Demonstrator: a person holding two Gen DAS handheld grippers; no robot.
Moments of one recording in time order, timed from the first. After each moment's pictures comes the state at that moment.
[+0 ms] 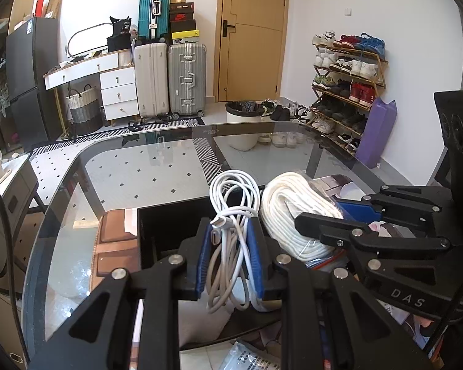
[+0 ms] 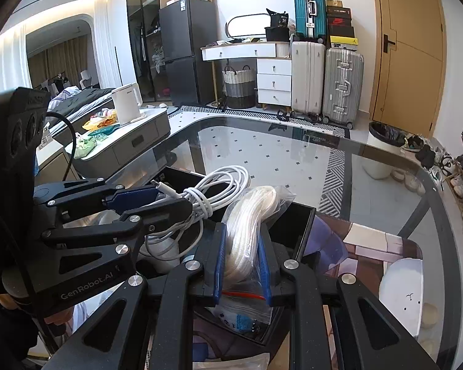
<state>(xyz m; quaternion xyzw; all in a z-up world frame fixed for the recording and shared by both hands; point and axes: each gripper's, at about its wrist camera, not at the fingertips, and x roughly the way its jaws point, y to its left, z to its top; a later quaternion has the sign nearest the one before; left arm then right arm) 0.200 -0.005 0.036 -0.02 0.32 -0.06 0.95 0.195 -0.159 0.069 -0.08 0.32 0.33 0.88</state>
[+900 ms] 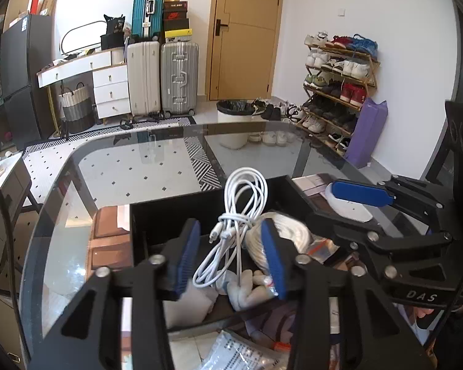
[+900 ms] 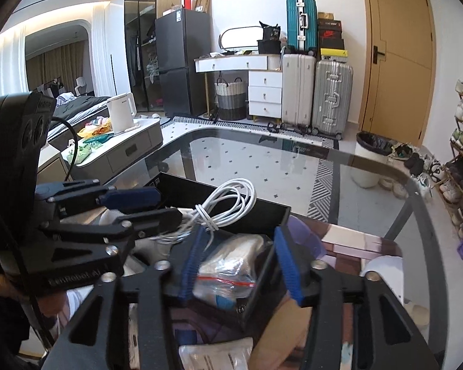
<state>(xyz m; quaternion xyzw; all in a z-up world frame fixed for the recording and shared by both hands) 0.187 -0.007 0.050 -0.02 0.32 -0.09 0.94 0.173 -0.183 0.081 -0.08 0.29 0.31 0.90</state>
